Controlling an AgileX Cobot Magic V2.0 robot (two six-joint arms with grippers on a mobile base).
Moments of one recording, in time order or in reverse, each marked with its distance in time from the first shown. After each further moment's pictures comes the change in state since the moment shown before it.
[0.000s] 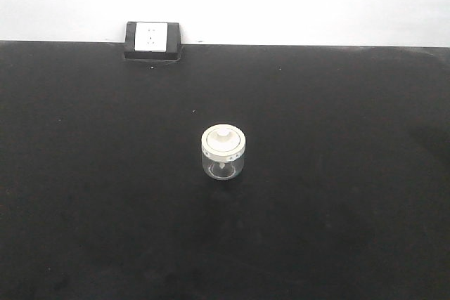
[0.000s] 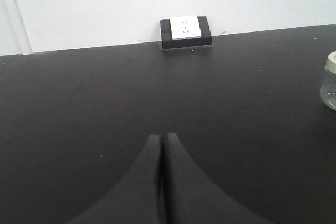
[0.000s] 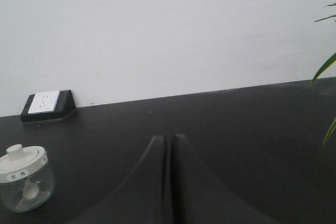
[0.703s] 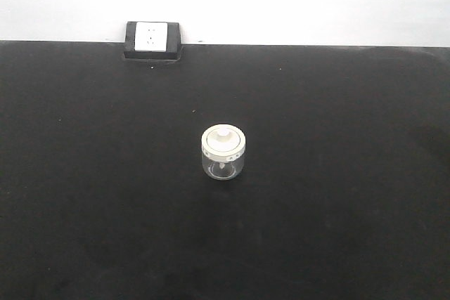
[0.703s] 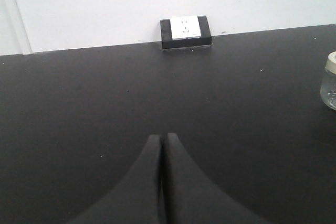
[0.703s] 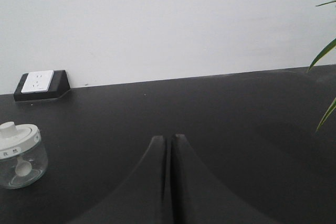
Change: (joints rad) left arm 0.000 0.000 0.000 0.000 0.000 0.000; right arm 0.000 0.000 0.000 0.000 0.063 -0.034
